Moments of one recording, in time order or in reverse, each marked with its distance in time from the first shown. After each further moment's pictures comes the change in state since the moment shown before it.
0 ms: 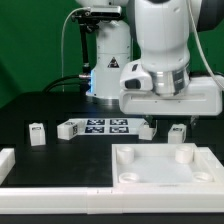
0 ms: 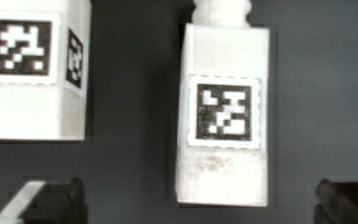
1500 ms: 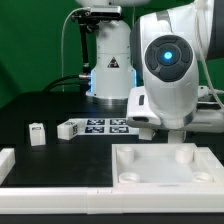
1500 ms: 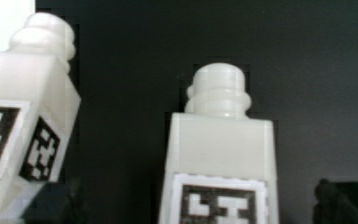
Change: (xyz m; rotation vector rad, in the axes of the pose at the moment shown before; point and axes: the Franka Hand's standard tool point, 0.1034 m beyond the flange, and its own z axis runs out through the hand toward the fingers) arm -0.018 -0.006 0.038 -0.055 -0.373 -0.003
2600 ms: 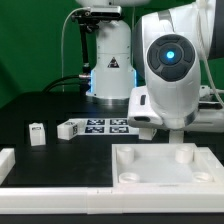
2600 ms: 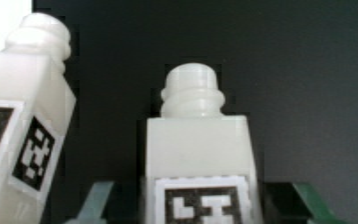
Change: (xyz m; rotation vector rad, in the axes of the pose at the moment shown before) arm -0.001 -0.001 -0.001 -0.004 0.000 -0.007
